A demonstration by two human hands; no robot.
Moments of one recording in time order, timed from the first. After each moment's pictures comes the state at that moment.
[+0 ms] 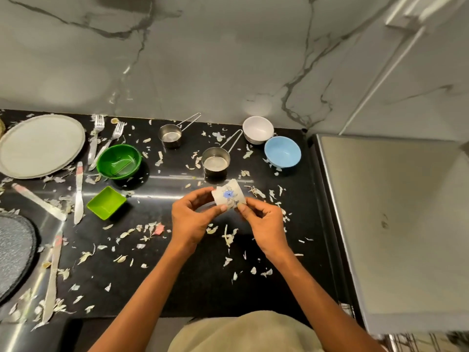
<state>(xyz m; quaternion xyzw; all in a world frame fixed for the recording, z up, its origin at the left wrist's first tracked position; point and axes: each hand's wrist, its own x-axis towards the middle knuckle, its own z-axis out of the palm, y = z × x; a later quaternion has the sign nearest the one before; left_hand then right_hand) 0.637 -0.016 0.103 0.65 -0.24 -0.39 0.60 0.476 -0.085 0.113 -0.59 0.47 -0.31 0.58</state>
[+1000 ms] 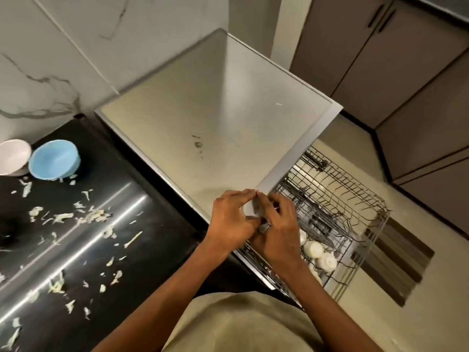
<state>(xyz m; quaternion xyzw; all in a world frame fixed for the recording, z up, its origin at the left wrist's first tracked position) 0.203 -0.028 0.121 0.47 -0.74 -0.42 0.26 0.090 0.048 0.076 -0.57 0.73 -0.36 0.07</state>
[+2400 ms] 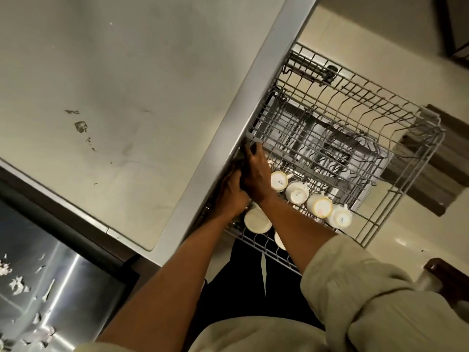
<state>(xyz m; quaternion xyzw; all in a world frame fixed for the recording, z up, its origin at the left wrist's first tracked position) 0.058 -0.057 -0.113 0.56 -0.66 -0.48 -0.14 -0.023 -0.044 -0.191 -0.43 0.81 -0.26 0.29</state>
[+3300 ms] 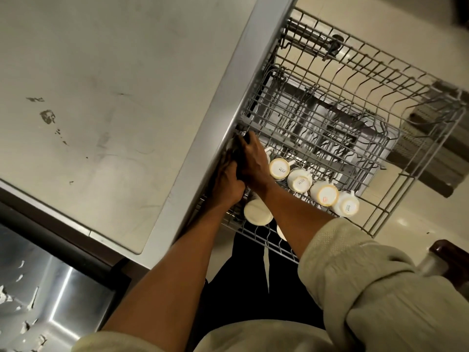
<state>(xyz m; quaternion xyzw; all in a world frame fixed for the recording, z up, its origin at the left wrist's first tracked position) 0.066 -0.062 -0.163 0.56 -0.69 -0.43 -0.17 -0.019 -0.042 -0.233 -0.46 0.80 -0.24 0.30</state>
